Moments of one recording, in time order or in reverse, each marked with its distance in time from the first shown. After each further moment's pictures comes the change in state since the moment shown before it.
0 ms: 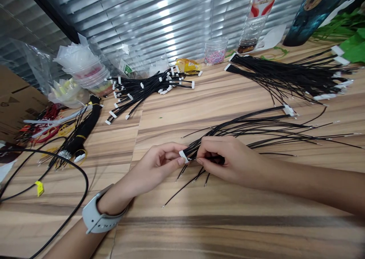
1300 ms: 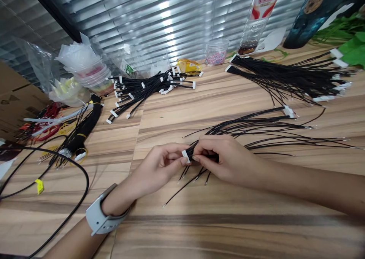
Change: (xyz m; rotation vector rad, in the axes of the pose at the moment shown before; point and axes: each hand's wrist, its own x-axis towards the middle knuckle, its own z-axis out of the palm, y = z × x) left_hand -0.002 -0.005 0.006 -0.011 -0.011 0.076; right_hand 0.006 -0.005 0.005 -0.023 0.036 0.037
